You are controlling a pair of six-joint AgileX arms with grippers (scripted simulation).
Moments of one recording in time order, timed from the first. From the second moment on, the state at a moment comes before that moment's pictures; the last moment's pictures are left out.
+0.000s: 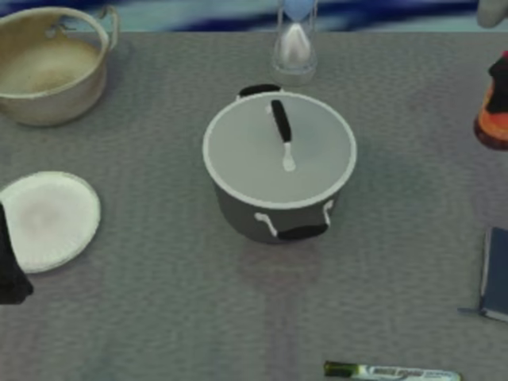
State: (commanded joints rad) left arm 0.00 0.00 0.00 0.00 0.00 0.00; right arm 0.01 2.05 1.88 -1.18 -0.19 -0.74
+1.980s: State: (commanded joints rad) left arm 0.00 0.00 0.00 0.00 0.00 0.00; right arm 0.31 2.01 1.43 -0.70 0.09 0.31
